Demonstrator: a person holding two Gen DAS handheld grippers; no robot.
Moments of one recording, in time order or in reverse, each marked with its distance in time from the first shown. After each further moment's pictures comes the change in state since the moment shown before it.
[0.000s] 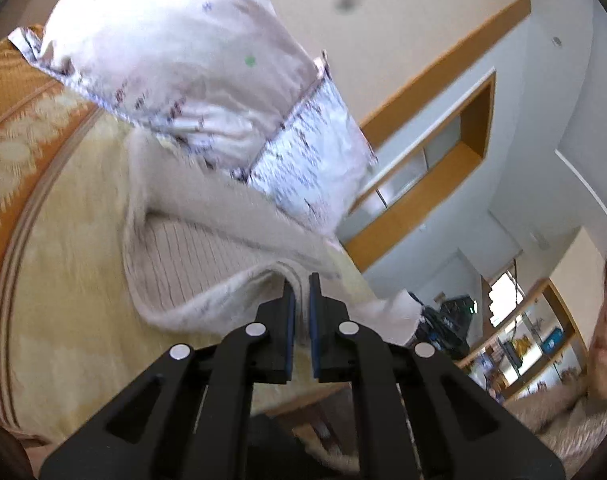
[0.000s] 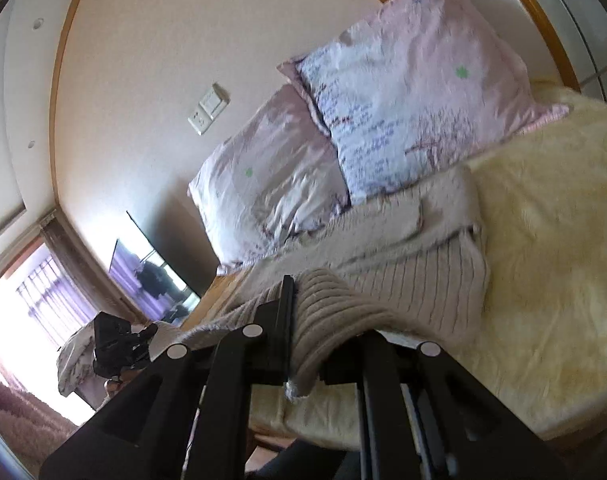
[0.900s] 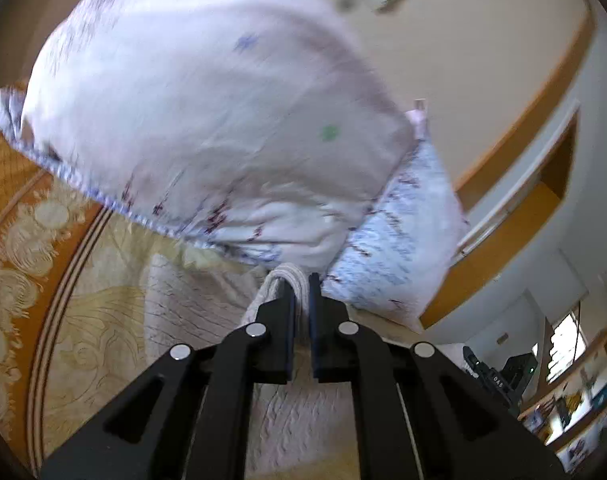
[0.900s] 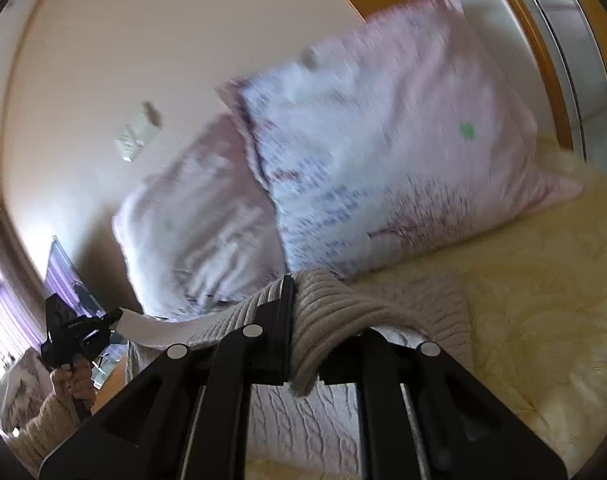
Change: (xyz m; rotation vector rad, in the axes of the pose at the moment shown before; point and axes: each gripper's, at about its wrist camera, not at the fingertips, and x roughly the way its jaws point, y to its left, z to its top) left arm 0.127 0.052 0.152 -0.067 -0.068 0.299; right arm 0.120 -0.033 0.095 -0.041 -0.048 -0.235
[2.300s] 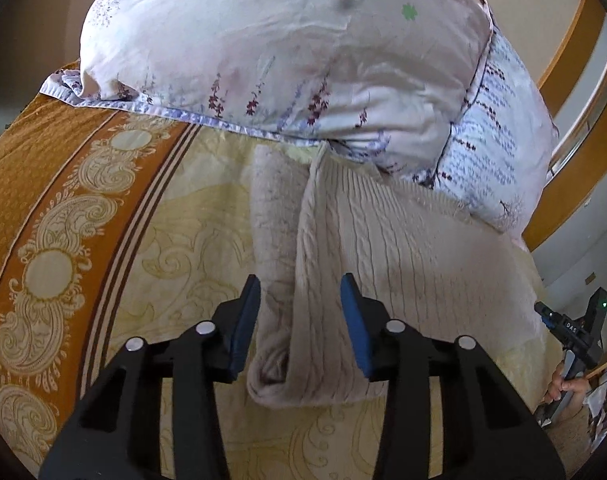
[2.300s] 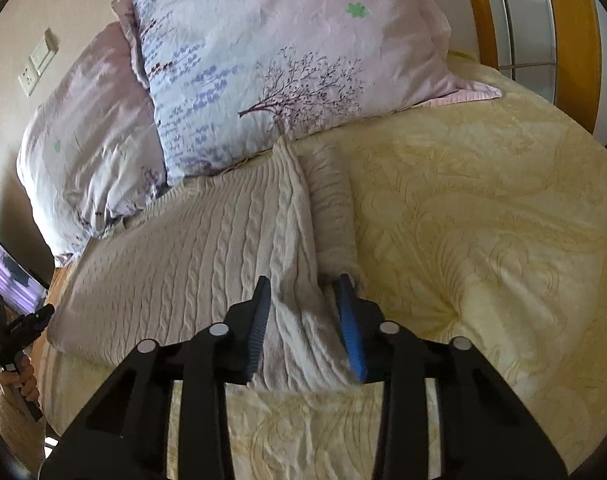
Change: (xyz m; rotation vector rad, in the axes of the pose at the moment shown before) left arm 0.003 0.025 -0.071 0.169 0.206 0.351; right arm 0.006 -0.050 -0.055 0.014 0.272 -0.336
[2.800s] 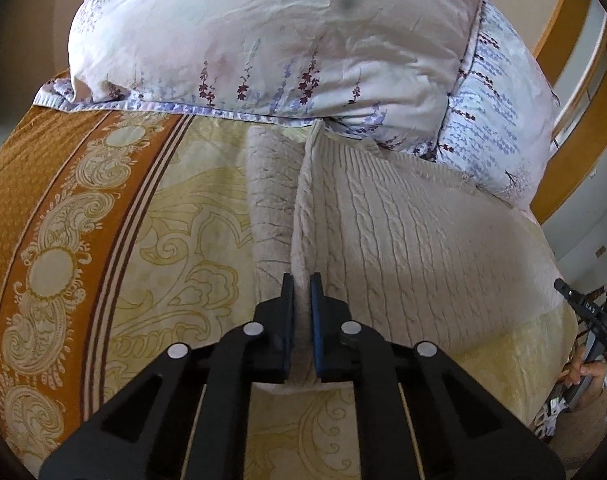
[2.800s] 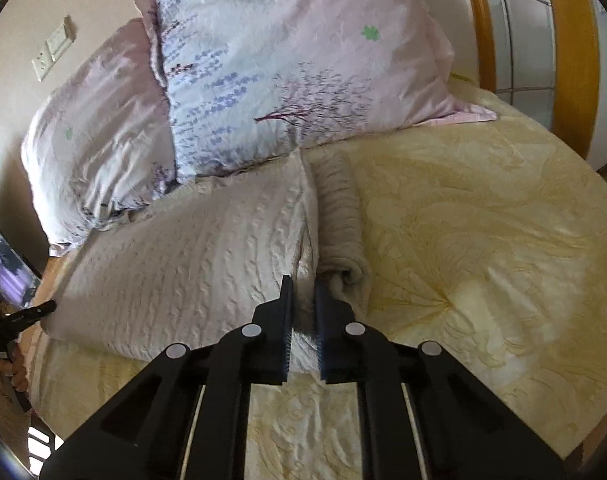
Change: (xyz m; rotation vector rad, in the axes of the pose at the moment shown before) left arm 0.004 -0.006 -0.008 0.087 0.043 0.037; right arm -0.020 0.013 -0.011 -0.054 -0.046 -0.047
